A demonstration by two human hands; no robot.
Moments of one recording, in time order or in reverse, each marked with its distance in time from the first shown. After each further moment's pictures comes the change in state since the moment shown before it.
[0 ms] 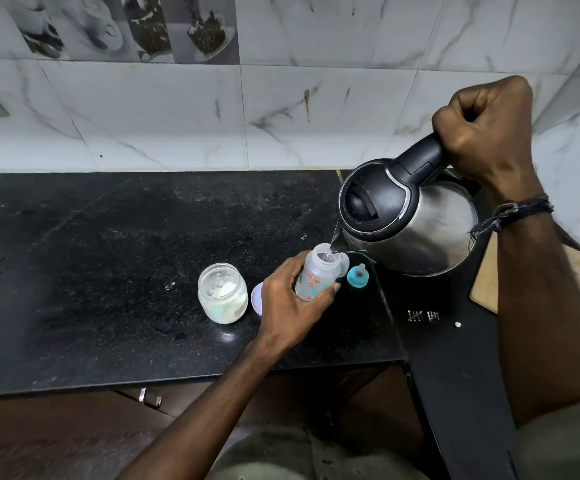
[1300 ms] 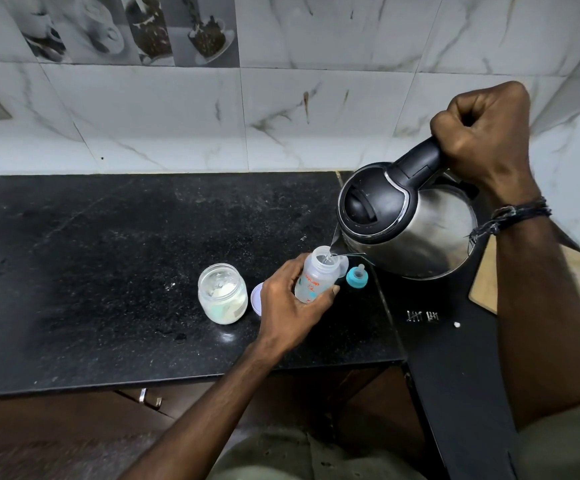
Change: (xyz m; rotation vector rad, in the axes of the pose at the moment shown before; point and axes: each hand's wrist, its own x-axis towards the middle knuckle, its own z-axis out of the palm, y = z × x) left_hand -0.004 0.001 -0.001 0.010 0.001 0.013; right_hand -0.006 -0.003 -0.003 -0.004 -0.003 -0.002
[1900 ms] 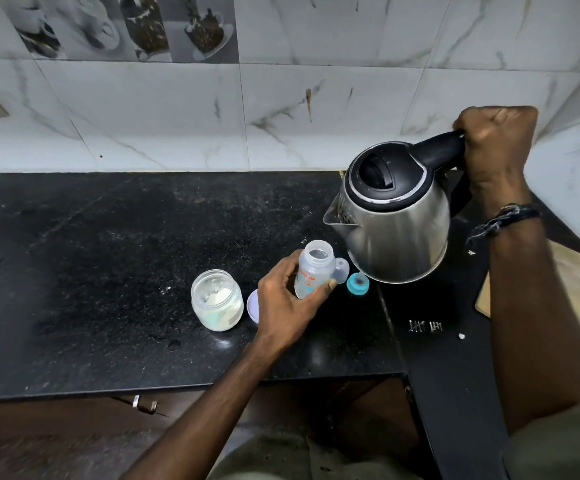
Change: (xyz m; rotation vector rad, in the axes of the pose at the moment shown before) left_hand 0.021 -0.018 0.015 -0.019 0.073 -0.086; right_hand 0.021 0.064 0.024 0.297 0.162 0.311
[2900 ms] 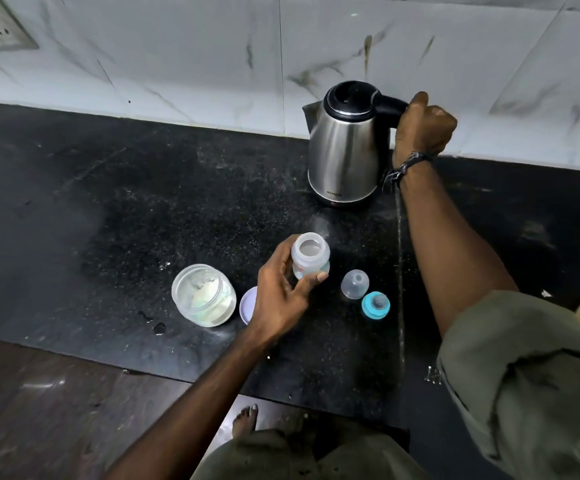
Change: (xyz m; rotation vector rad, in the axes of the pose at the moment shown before) left_hand 0.051 -0.042 0.033 -0.042 0.094 -0.223; right_hand 0.085 0.151 0.215 -0.047 0.201 0.580
